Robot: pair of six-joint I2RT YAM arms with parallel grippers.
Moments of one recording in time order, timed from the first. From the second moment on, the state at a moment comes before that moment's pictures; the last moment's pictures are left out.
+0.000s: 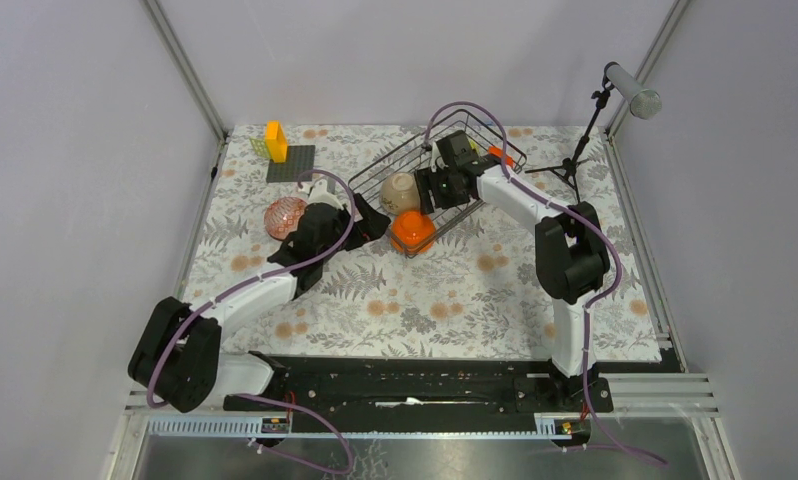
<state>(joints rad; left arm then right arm) -0.51 1.28 0.66 0.24 -0.02 -0.78 0.49 2.04 1.66 -0.58 -0.14 0.14</state>
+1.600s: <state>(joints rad) -0.37 1.47 1.05 0.09 0.00 -0.71 0.50 2.07 1.57 -0.18 0.02 0.83</state>
